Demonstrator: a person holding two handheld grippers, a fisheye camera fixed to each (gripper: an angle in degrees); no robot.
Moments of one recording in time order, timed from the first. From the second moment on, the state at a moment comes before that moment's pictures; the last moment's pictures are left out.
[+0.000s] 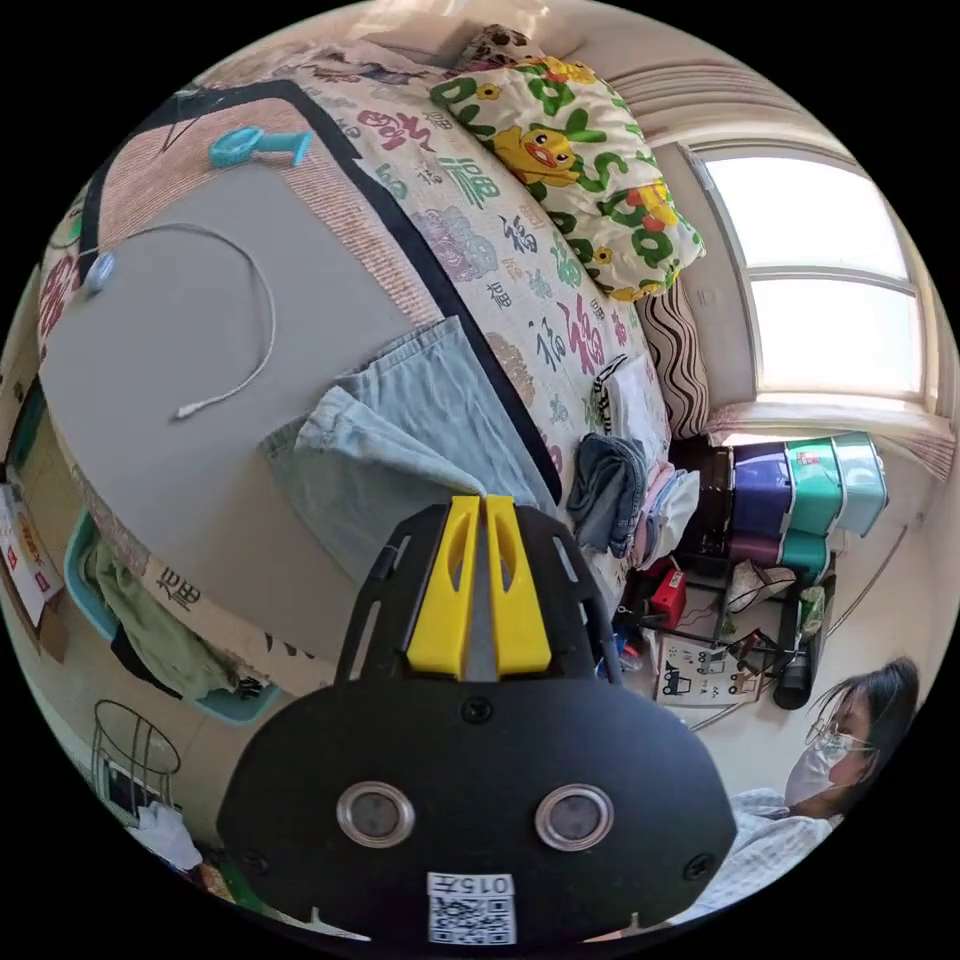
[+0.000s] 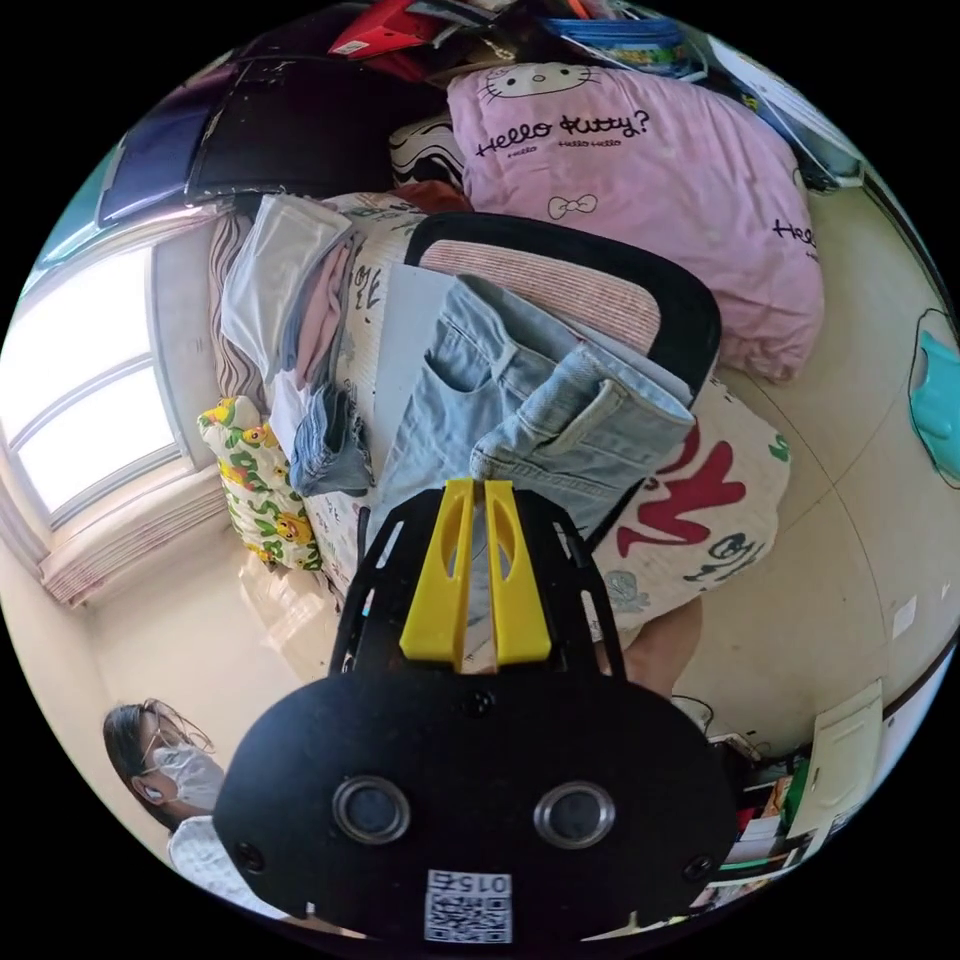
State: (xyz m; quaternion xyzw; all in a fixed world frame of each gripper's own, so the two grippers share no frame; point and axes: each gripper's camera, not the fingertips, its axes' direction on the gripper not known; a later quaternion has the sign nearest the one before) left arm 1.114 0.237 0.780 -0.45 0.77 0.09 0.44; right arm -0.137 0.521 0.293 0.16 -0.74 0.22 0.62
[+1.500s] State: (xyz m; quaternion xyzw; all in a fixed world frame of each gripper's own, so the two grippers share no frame) left arm 1.221 0.102 0.667 -0.39 0.75 0.18 0.49; right arm -0.242 0.474 0.081 0.28 -0.67 0.21 0.65
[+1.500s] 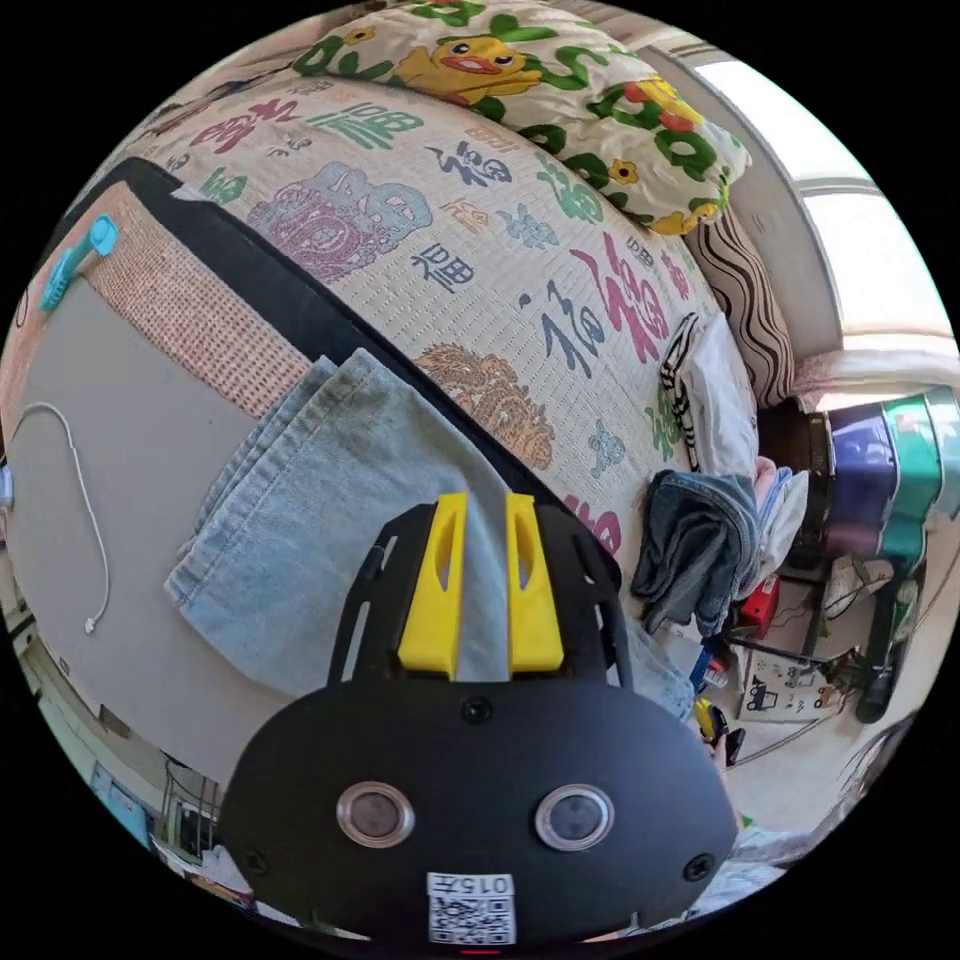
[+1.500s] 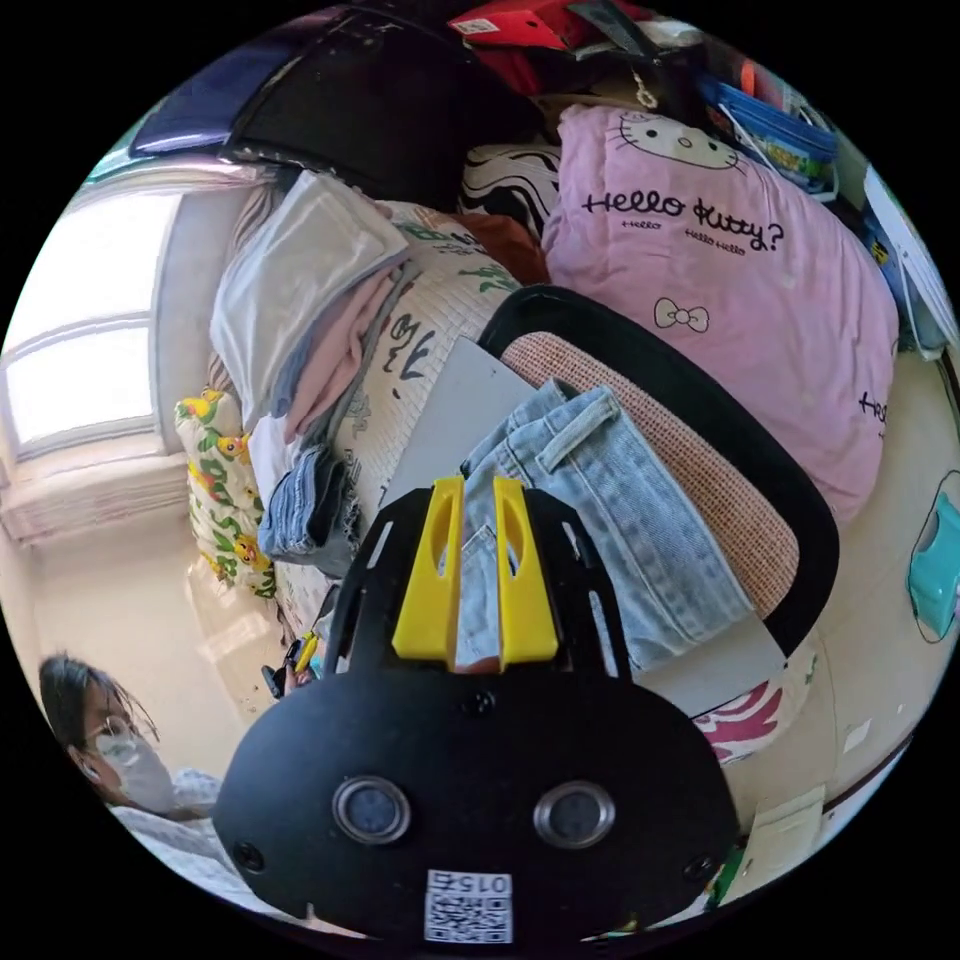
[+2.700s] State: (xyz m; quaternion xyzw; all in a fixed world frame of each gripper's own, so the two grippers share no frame) left arm 0.966 0.134 0.786 -0.48 0.68 0.09 0.55; right arm -0.389 0.499 0.115 0.14 -0.59 0.19 0.77
